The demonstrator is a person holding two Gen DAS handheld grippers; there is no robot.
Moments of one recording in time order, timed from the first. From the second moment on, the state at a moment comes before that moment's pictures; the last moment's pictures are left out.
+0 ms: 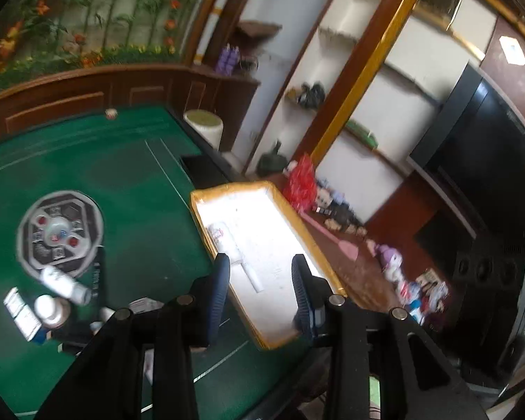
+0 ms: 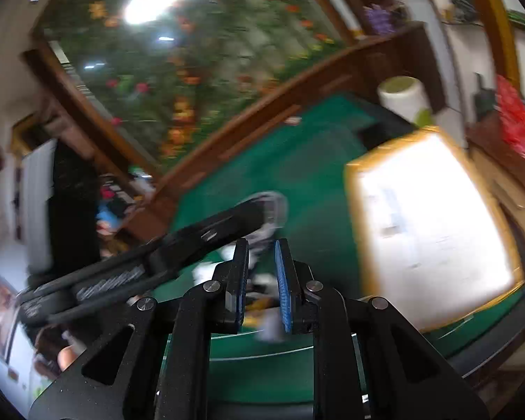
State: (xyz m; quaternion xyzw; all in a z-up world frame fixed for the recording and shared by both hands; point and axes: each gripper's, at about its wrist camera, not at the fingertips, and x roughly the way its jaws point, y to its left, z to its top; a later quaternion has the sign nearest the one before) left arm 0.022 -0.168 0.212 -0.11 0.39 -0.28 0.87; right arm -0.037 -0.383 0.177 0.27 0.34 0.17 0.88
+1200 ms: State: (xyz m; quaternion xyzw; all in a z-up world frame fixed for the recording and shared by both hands) left arm -0.042 -0.112 0.314 -0.06 0.29 -0.31 0.90; right arm -0.102 -0.364 0.295 0.16 0.26 0.14 0.94
